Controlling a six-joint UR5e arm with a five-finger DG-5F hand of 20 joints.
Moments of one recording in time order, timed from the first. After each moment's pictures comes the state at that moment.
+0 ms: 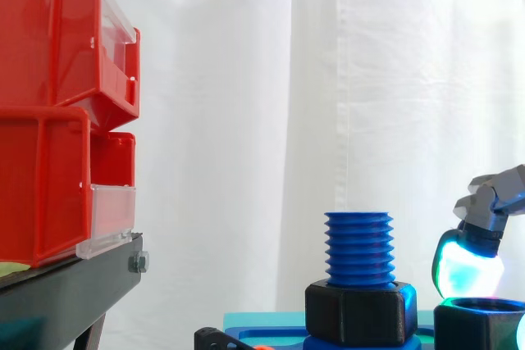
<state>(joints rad) 0.55 -2.09 -1.58 -2.43 -0.43 -1.70</state>
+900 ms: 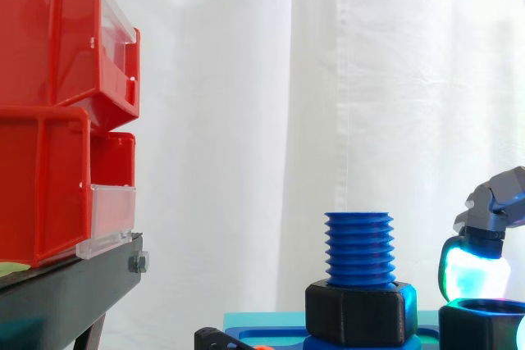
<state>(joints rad) 0.55 -2.09 -1.58 -2.44 -0.44 -1.69</state>
